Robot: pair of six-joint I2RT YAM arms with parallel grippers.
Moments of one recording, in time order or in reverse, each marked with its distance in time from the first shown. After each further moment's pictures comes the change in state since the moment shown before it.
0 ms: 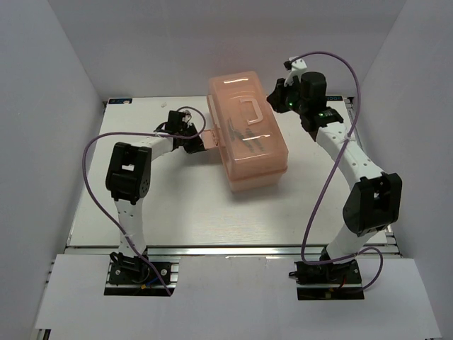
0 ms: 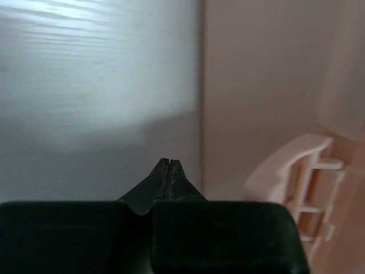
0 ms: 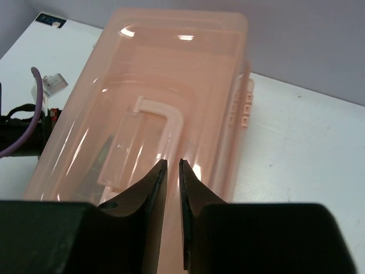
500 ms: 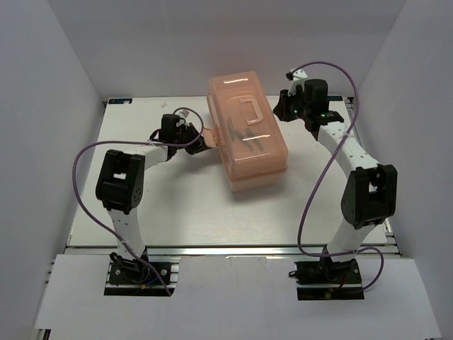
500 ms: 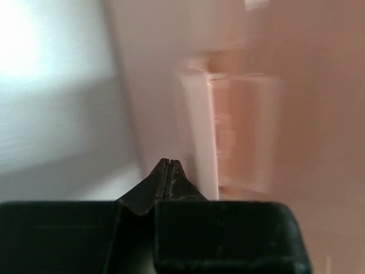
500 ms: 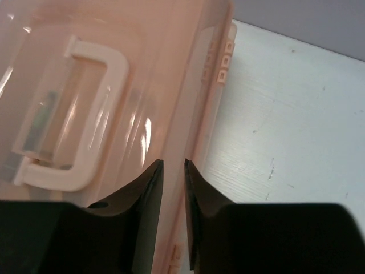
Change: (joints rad) left arm -0.010 -0.121 -0.197 0.279 0.198 -0.122; right arm -0.085 0.053 -0.046 -0.033 -0.058 -0.088
